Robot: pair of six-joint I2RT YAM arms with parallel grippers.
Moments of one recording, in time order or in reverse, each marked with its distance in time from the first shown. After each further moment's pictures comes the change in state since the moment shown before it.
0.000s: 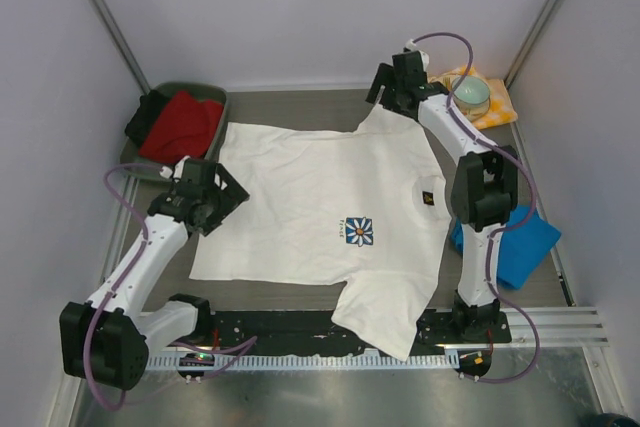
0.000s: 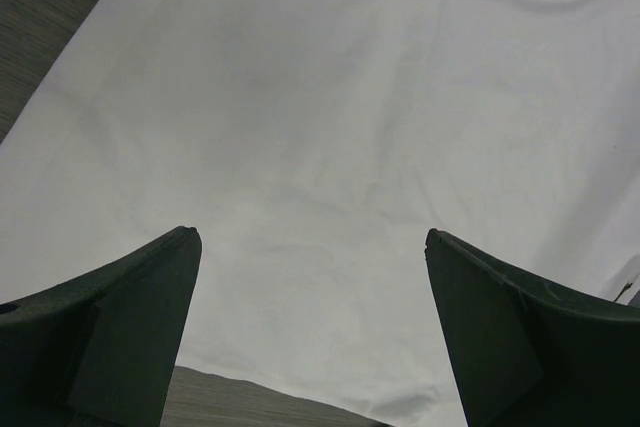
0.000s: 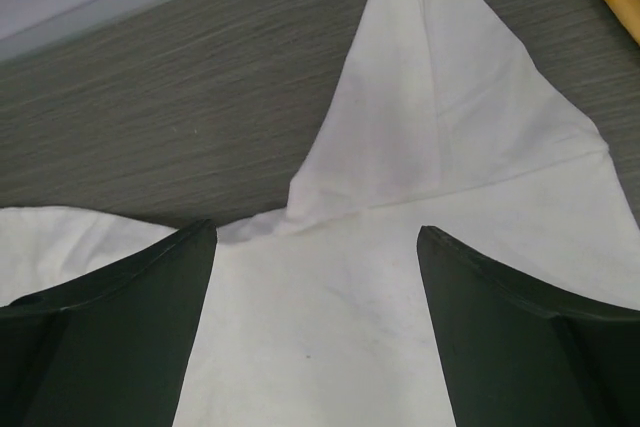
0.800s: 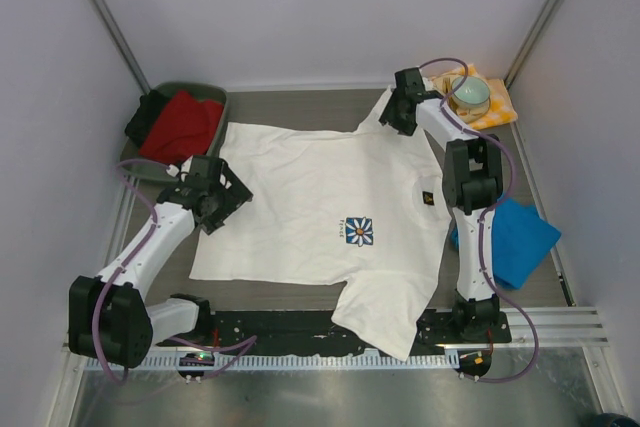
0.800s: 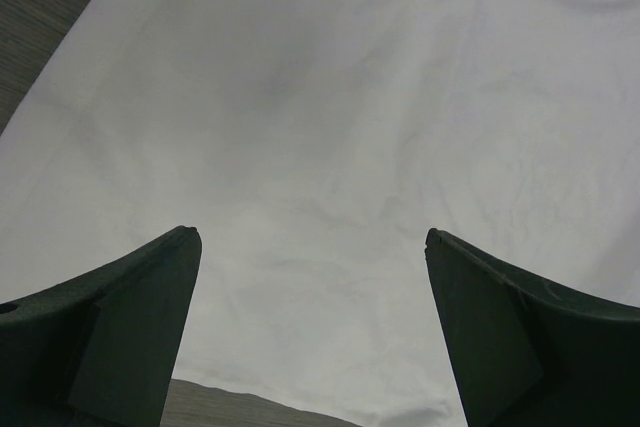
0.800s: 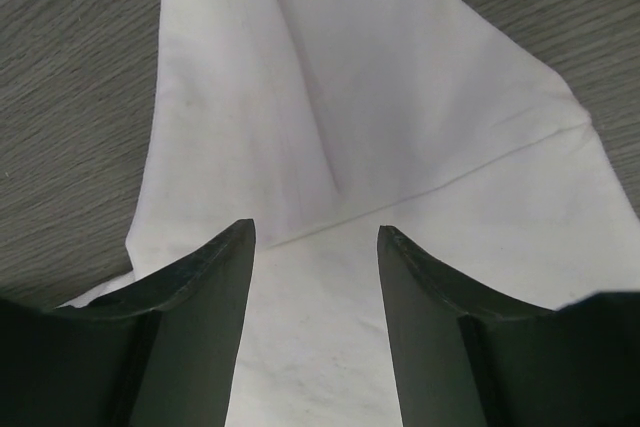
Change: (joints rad) left arm 0.000 0.128 0.031 0.032 0.000 0.005; right arm -0.064 0.261 0.127 -0.091 0.009 0.099
